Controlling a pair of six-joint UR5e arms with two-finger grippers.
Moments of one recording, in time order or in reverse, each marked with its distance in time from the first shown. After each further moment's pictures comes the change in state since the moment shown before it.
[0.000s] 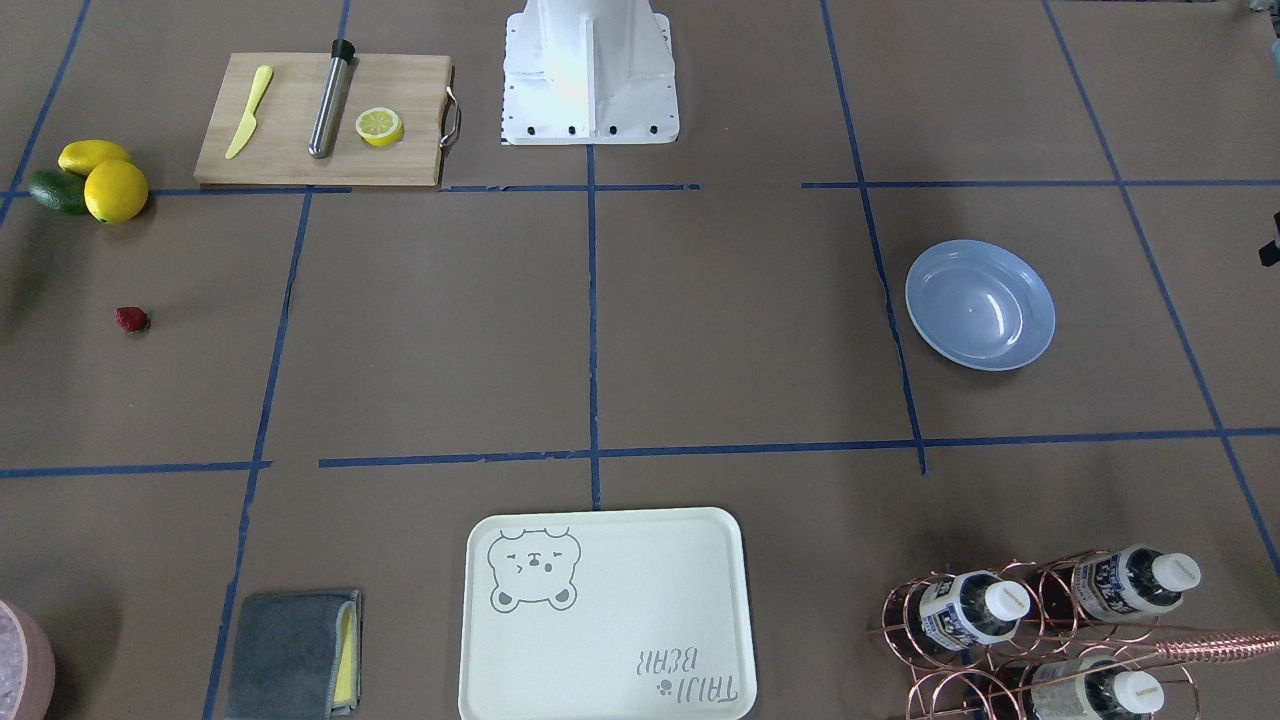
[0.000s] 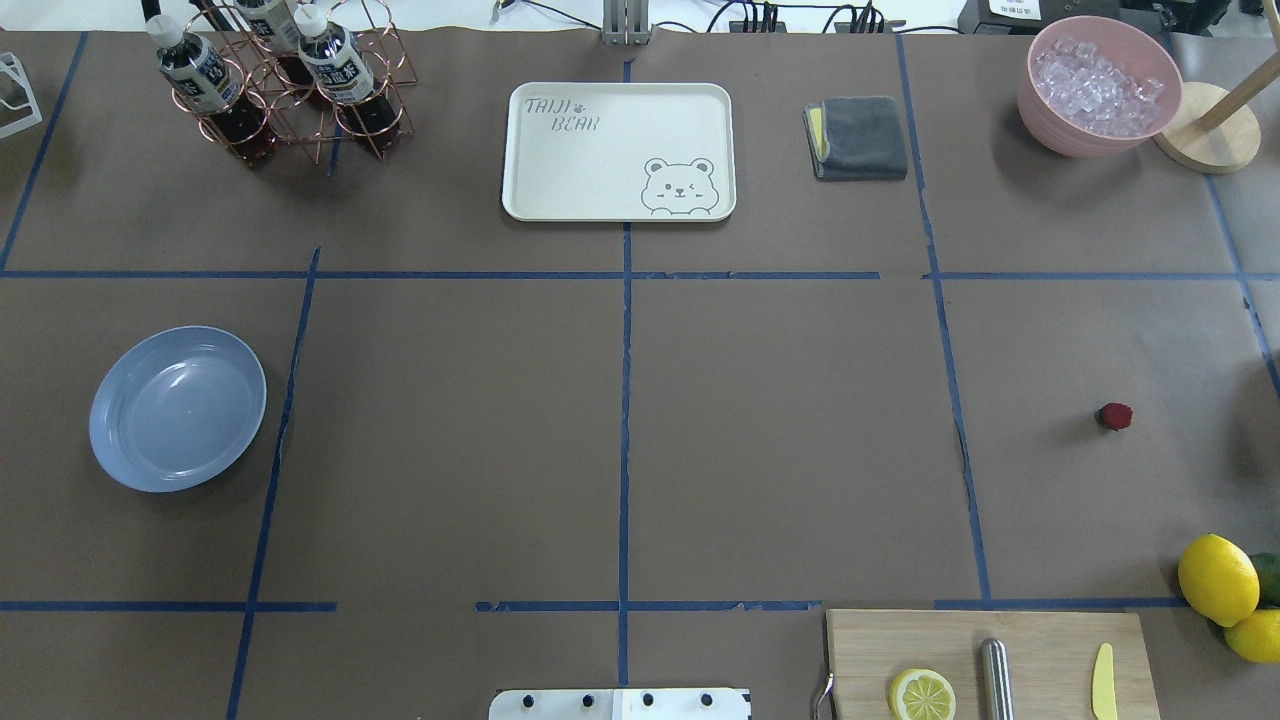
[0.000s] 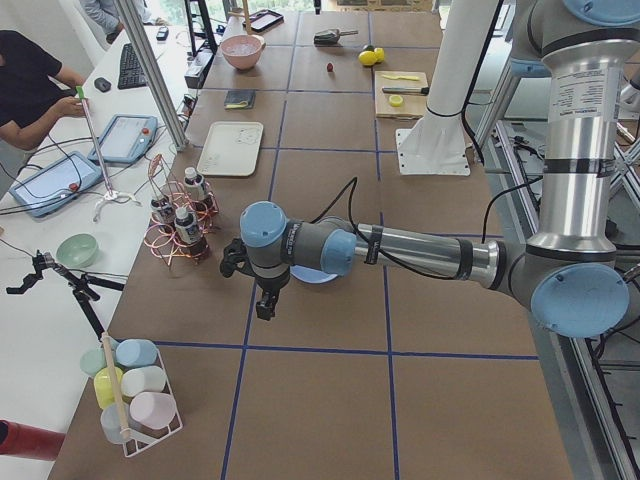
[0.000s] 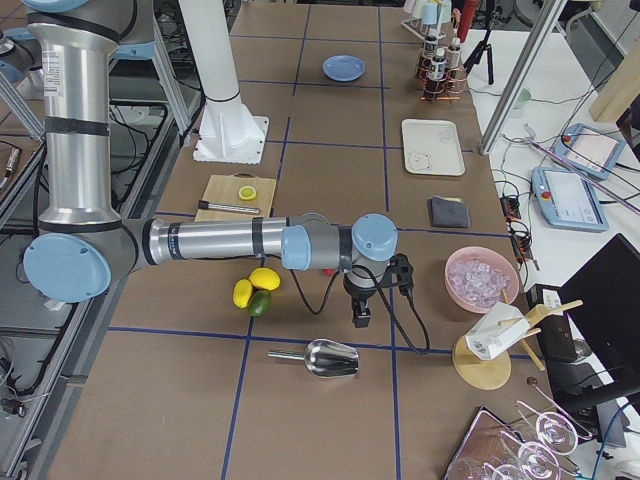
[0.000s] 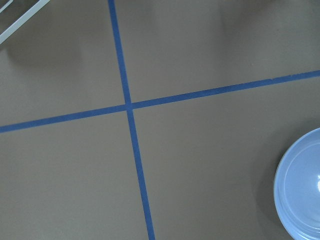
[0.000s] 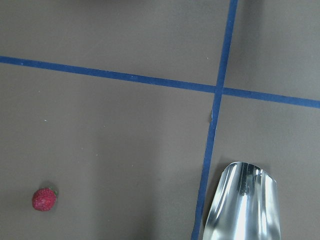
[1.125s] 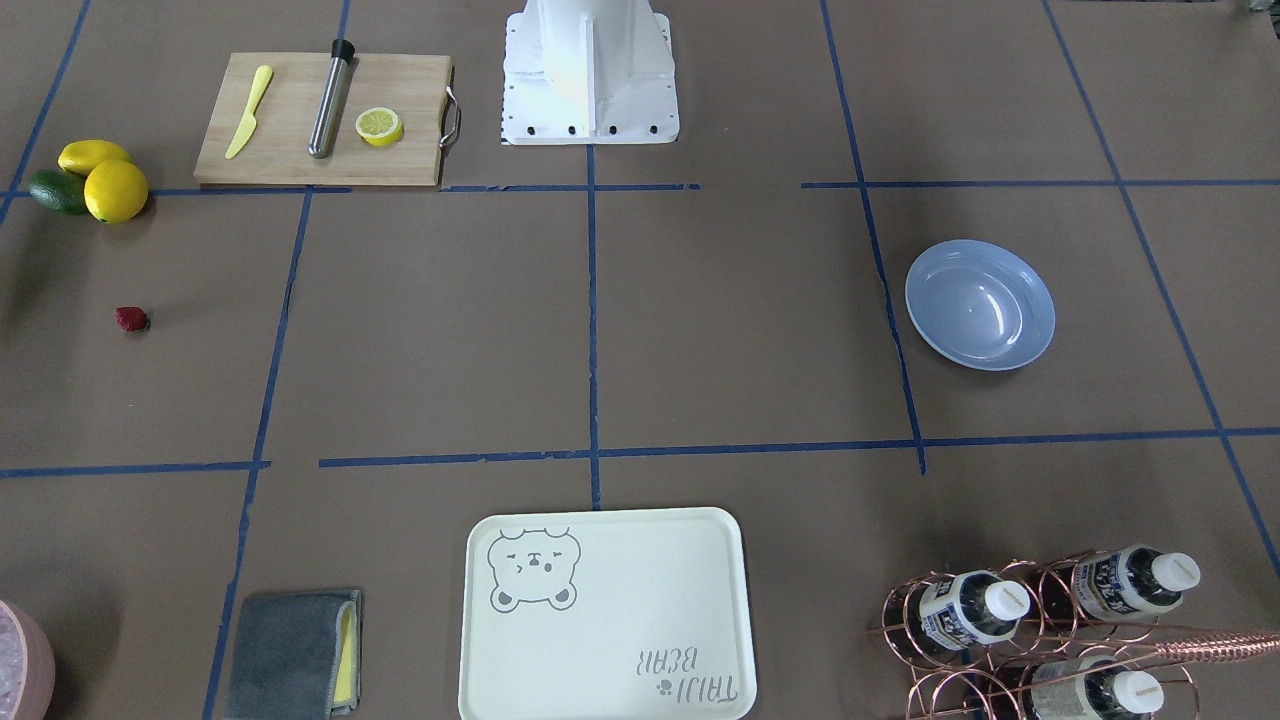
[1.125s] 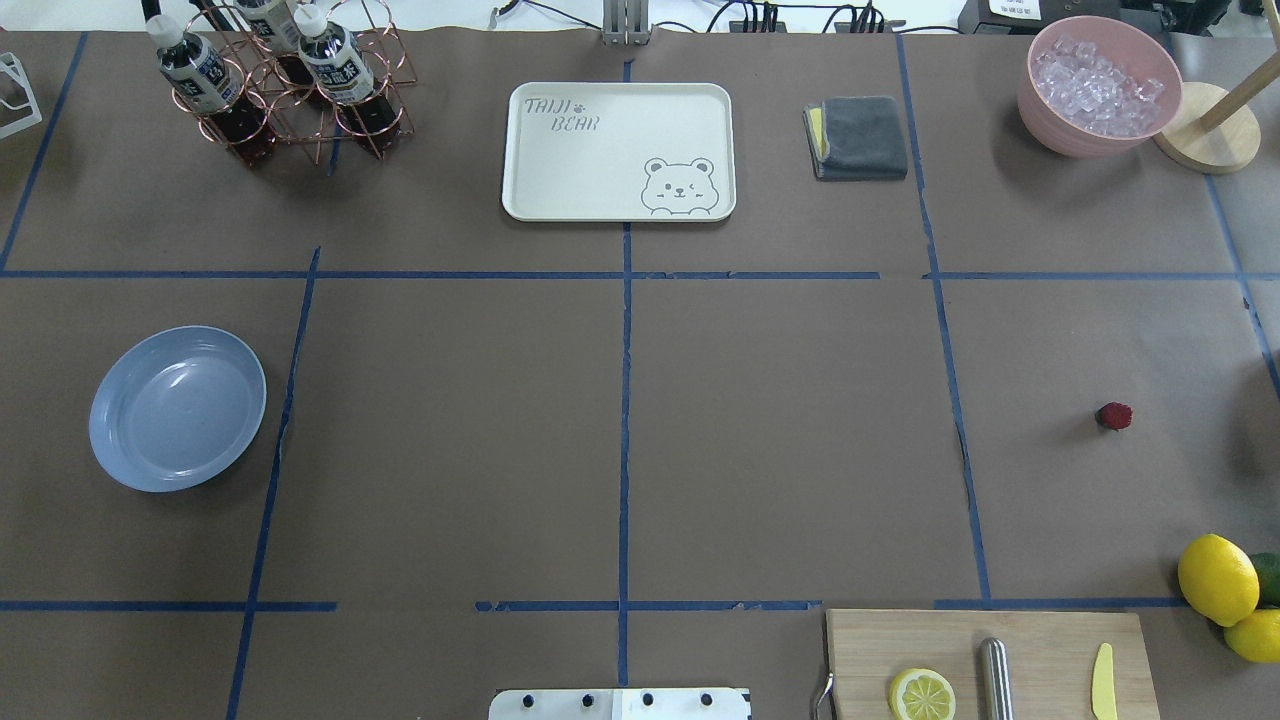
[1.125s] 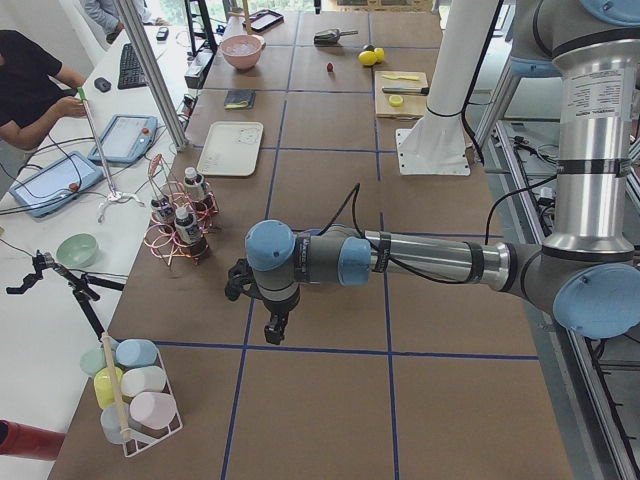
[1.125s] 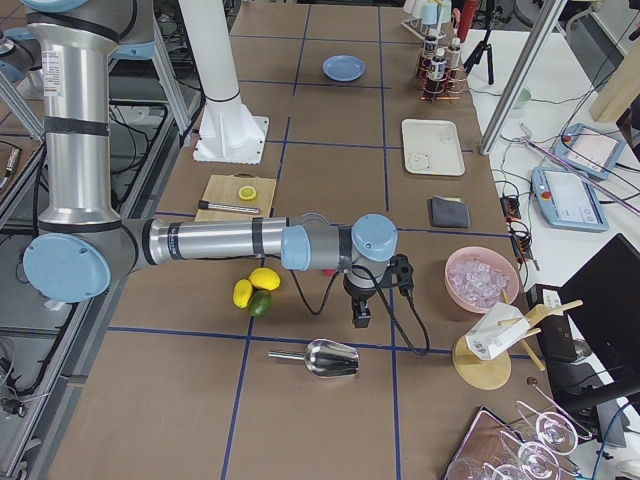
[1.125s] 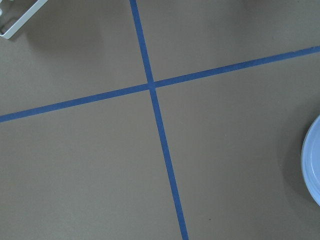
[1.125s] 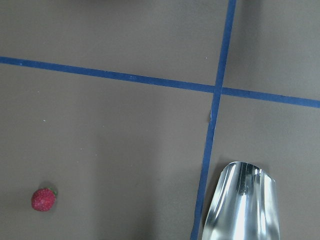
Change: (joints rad) left arm -0.133 0.031 -0.020 0.176 0.015 0.174; right arm 0.004 0.000 0.000 -0.001 0.000 0.001
